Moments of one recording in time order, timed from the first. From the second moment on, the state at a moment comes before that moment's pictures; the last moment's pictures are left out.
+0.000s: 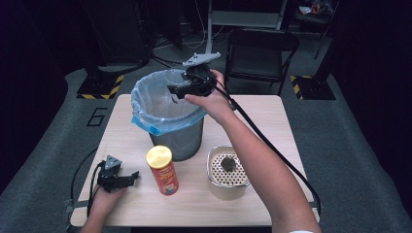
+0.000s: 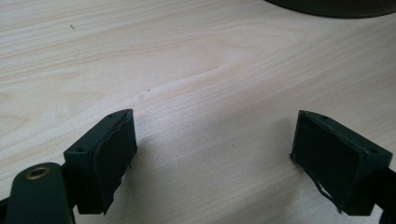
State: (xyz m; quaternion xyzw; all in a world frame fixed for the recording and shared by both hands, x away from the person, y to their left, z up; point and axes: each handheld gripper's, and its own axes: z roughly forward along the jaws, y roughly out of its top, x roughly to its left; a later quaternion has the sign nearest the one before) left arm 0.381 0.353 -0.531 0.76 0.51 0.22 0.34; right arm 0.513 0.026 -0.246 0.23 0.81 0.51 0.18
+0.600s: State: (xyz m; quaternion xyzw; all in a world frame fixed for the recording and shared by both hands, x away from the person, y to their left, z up) left arm 0.378 0.353 -0.527 0.76 0.51 0.21 0.33; right arm 0.487 0.004 -0.247 0.22 0.80 0.51 0.23
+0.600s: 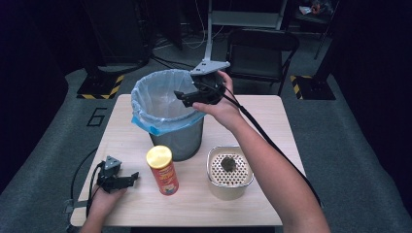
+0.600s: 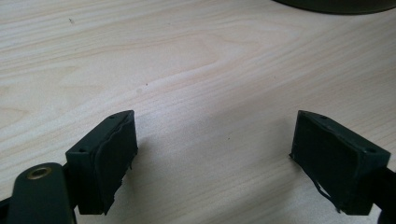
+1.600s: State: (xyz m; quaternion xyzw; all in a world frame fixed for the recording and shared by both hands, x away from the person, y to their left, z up) left arm 0.336 0.322 -0.469 0.76 0.48 0.20 0.40; right arm 0.437 -0.138 -0.291 0.30 0.77 0.48 0.28
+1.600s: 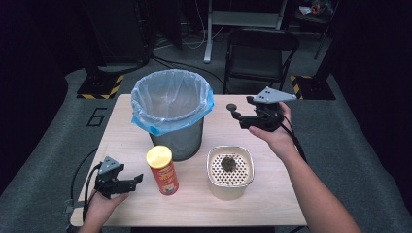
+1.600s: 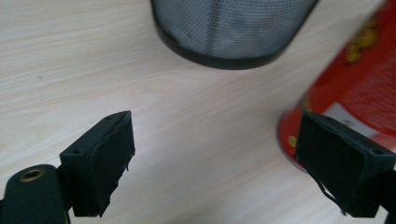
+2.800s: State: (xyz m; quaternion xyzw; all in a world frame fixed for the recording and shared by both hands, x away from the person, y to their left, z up) left arm 0.332 0.250 -0.465 0.78 0.39 0.16 0.45; right arm 0.423 -0.210 -0.378 0.38 0.75 0.47 0.27
